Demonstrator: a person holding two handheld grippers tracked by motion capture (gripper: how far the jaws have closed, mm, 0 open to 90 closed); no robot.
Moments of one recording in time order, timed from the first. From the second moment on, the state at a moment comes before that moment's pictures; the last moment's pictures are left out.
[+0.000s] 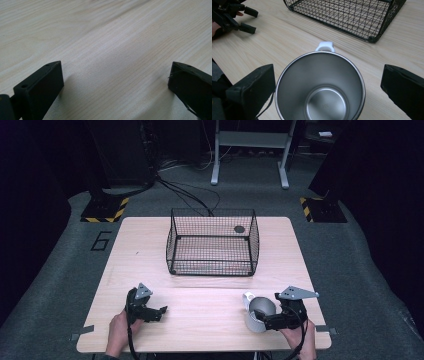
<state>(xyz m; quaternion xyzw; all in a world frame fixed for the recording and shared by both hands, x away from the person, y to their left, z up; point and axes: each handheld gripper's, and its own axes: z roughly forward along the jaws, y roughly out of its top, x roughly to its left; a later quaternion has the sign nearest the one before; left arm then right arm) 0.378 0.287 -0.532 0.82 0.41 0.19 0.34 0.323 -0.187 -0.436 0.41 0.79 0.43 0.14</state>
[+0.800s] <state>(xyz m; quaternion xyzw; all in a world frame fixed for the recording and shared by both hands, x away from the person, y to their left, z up) 0.378 0.287 -0.532 0.82 0.41 0.19 0.34 0.324 -0.170 -0.452 0.41 0.81 0.39 0.13</state>
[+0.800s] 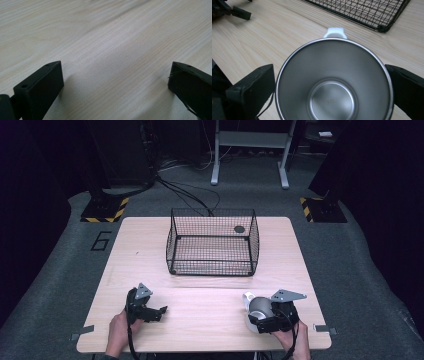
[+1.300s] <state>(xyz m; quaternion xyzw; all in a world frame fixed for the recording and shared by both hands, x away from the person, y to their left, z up) 0.378 0.287 -0.532 0.82 0.41 0.19 0.34 0.324 -0.165 -0.454 0.41 0.82 0.37 0.15</state>
